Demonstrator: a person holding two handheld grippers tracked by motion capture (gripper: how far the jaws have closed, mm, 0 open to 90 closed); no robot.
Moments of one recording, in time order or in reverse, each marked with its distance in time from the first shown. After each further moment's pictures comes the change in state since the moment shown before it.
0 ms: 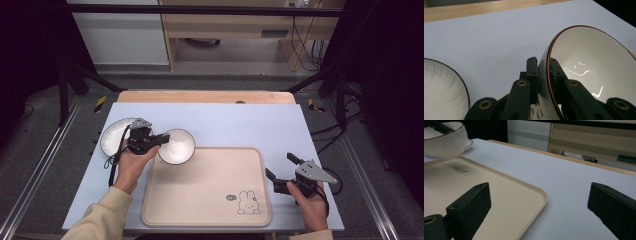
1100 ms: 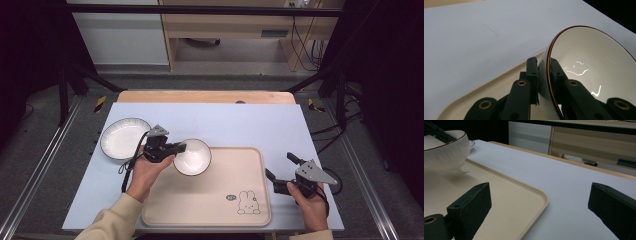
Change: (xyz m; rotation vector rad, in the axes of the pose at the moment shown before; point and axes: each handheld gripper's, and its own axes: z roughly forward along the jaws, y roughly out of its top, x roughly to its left) left arm -0.041 -0.007 0.019 0.032 -0.106 0.040; right arm 0.001 0.001 -0.001 -0.021 0.005 -0.023
